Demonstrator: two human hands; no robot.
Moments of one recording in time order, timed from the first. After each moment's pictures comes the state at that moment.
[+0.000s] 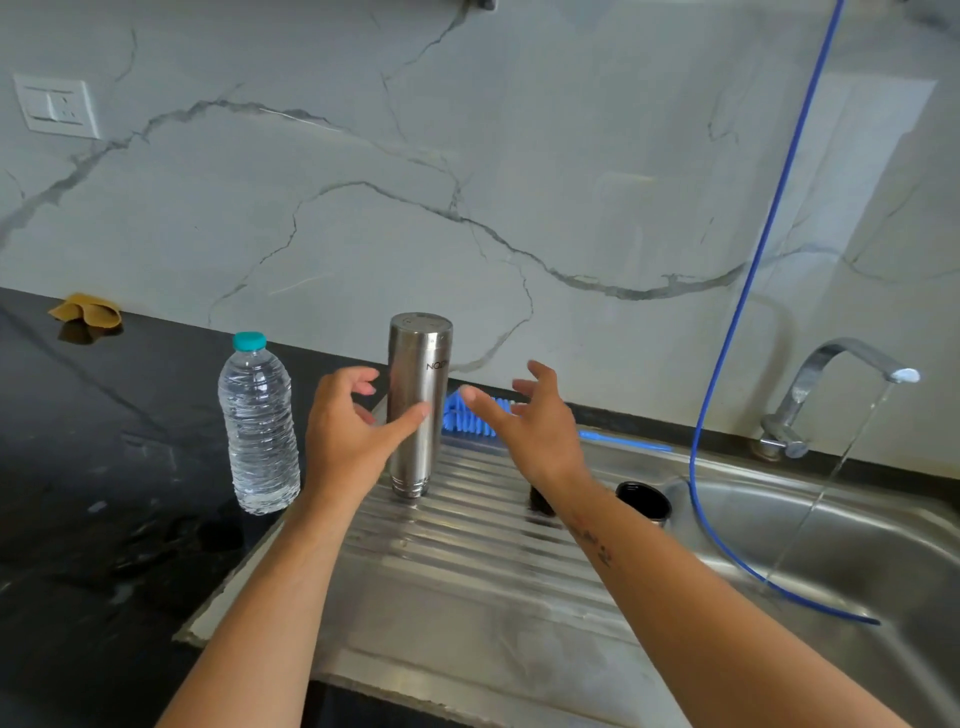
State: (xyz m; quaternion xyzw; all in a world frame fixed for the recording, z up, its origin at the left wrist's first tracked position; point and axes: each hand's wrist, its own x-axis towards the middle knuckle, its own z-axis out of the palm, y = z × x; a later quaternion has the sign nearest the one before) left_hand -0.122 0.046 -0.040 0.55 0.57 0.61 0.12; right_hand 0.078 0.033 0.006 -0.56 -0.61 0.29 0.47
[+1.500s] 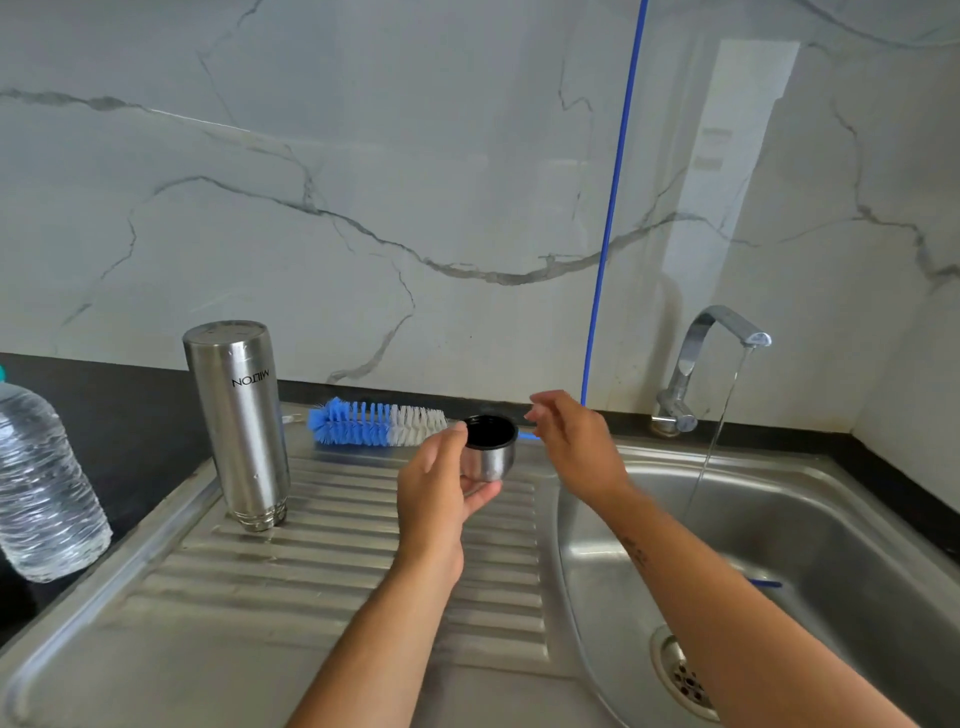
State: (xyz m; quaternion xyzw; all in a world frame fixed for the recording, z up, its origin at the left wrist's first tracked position) left_hand 0.125 0.022 -0.041 0.31 0.40 0.63 0.59; right_hand 0.298 0.075 -0.039 -0.58 -0.67 0.13 0.45
